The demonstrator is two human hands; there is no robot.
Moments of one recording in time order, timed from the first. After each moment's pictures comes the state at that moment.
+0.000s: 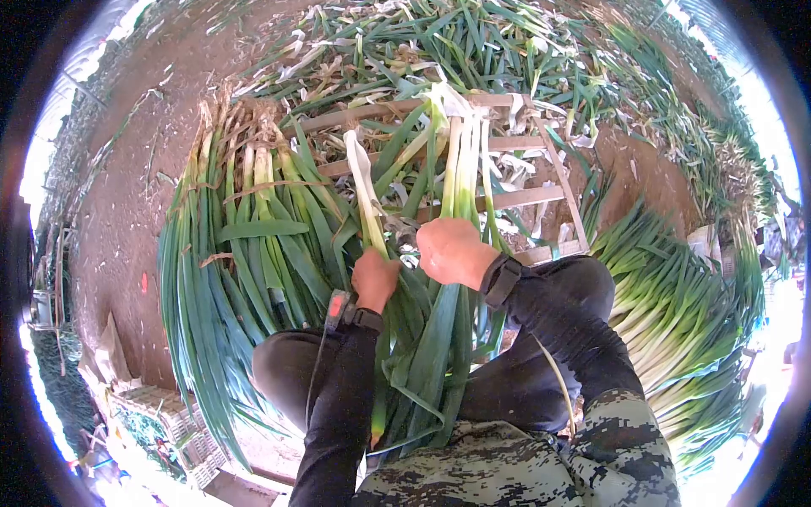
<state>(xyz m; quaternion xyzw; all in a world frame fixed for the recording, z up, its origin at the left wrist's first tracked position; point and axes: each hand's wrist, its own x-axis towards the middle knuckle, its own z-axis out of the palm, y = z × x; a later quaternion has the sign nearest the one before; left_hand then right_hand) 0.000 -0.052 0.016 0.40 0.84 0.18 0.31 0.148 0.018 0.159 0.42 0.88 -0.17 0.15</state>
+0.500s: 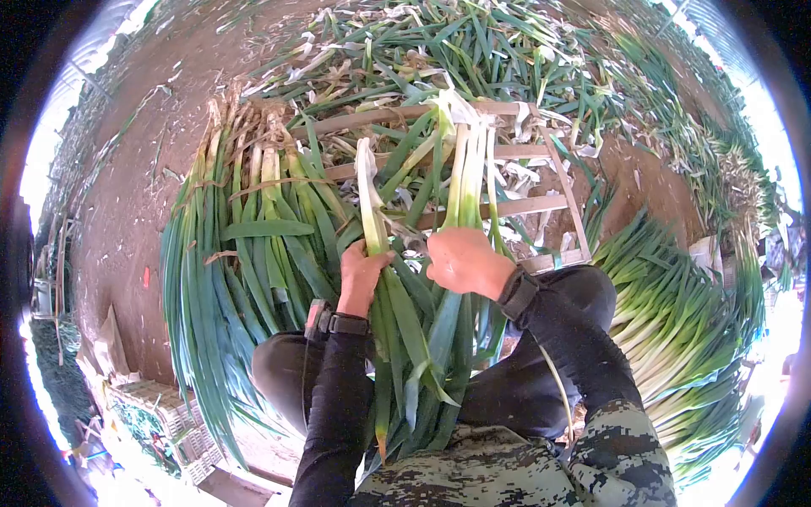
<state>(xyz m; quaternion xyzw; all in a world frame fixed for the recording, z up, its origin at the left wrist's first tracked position) -0.031 -0.050 0.024 0.30 0.70 0.46 0.46 0.158 0.015 0.175 0.40 0.88 -0.21 0.14</state>
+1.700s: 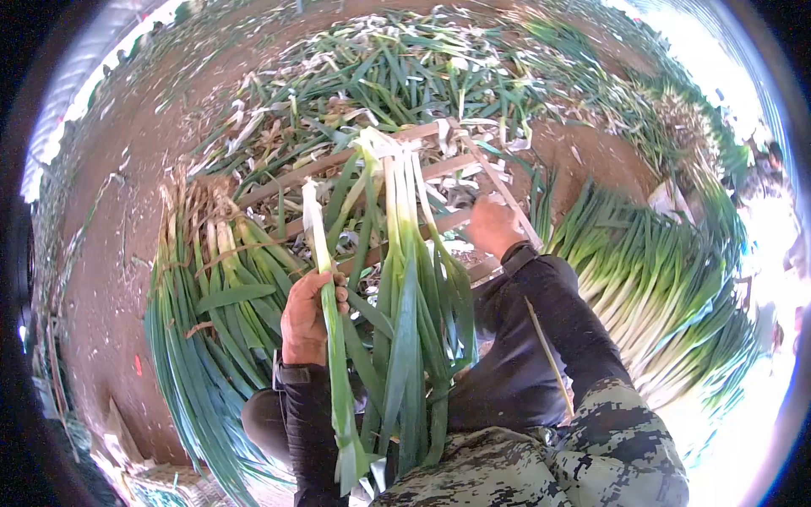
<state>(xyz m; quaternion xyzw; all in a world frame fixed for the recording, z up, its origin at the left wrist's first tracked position) -0.026 -0.052 0.146 0.13 0.41 0.54 0.72 0.311 0.076 0.131 0.71 0.70 -0.02 0.02</state>
